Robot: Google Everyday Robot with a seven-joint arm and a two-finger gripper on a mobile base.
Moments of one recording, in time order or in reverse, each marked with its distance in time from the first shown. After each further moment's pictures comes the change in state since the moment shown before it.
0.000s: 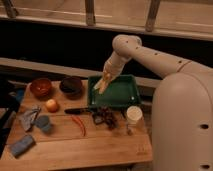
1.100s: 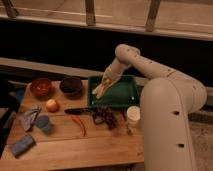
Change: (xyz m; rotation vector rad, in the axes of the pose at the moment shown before) arm -0.012 -0.008 0.062 -0.043 0.134 0.064
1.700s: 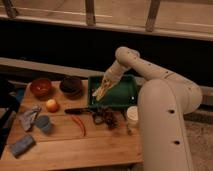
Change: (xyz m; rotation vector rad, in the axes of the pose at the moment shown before) arm -0.001 -0.007 0.015 0.003 0.034 0.020
